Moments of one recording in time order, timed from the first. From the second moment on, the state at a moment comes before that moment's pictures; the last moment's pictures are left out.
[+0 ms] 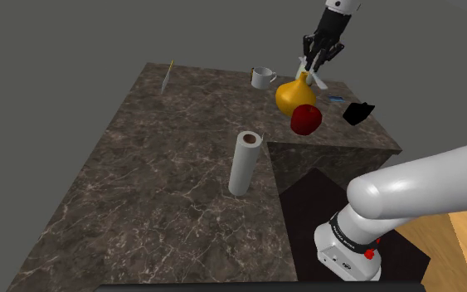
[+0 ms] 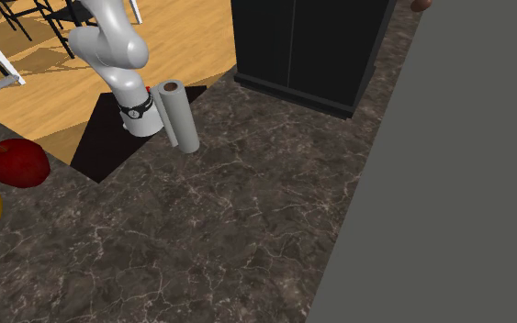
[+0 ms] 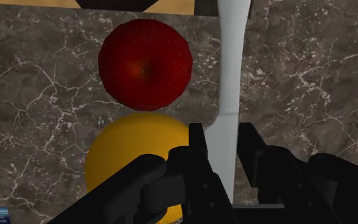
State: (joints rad) arm -0.44 -0.40 0.04 -2.04 0.10 1.65 0.17
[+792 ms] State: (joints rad) arm -0.53 -0.18 -0.13 -1.83 0.06 1.64 -0.08
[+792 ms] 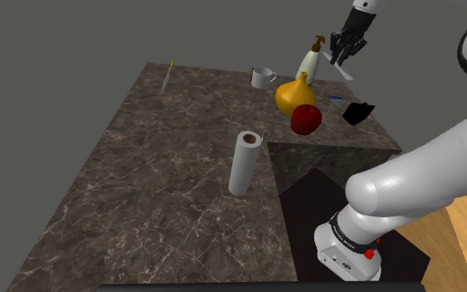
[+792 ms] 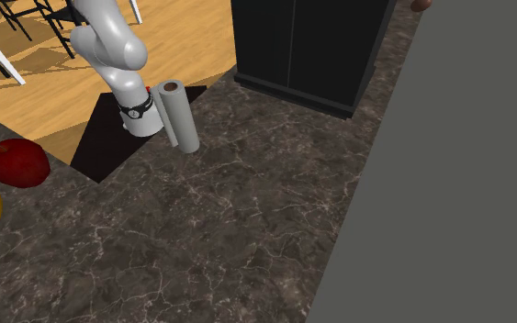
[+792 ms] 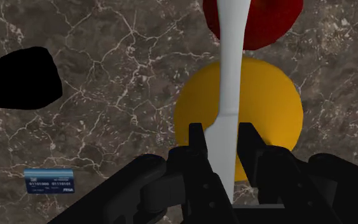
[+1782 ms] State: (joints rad) arm -0.63 0.07 -0.25 -1.60 0.09 1.64 -0.31
